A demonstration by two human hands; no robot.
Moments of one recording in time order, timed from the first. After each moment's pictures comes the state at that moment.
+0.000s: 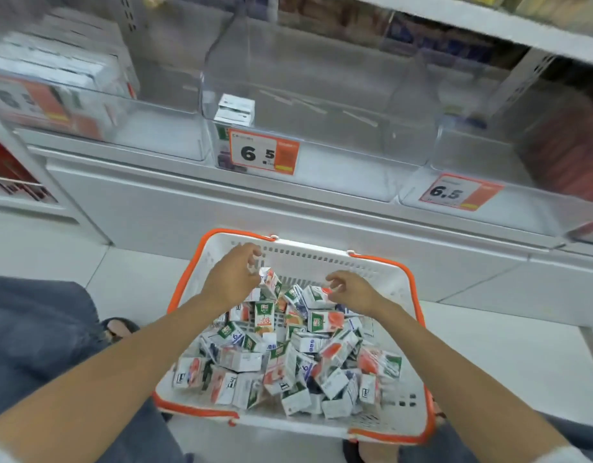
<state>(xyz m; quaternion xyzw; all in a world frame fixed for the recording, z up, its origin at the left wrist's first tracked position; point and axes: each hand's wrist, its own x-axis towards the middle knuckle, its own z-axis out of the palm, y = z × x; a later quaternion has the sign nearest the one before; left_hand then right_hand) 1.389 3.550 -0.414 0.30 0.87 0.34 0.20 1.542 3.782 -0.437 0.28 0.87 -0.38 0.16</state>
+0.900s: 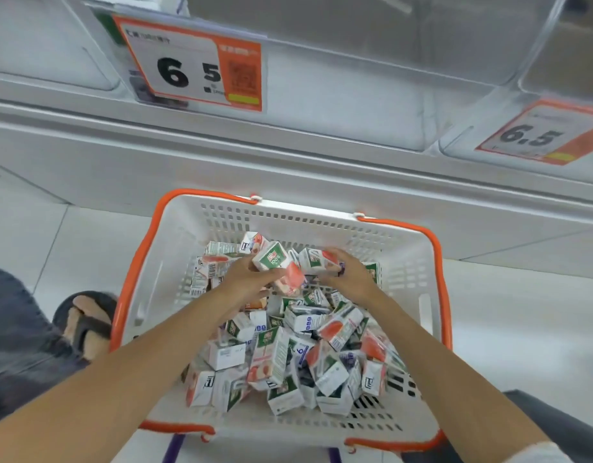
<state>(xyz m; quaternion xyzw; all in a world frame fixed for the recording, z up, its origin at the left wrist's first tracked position) 1.417 3.603 -0.503 -0.05 0.71 0.49 0.51 1.544 3.800 -0.536 0.34 0.79 -0.49 0.13</state>
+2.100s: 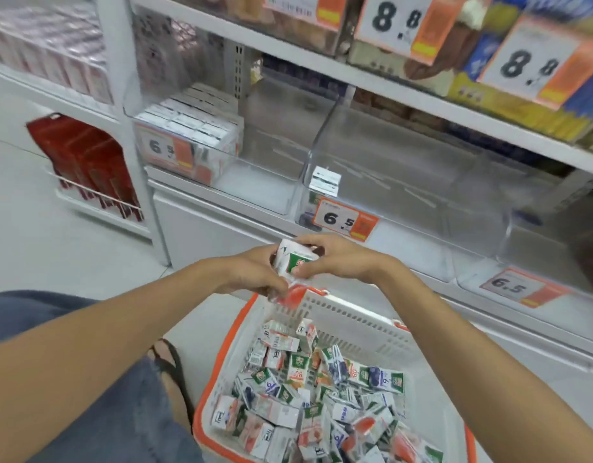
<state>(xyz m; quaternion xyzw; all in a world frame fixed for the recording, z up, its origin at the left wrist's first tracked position) 1.316 3.482 -0.282 0.23 0.71 0.49 0.46 1.380 3.661 -0.236 0.04 0.87 -0.45 0.21</state>
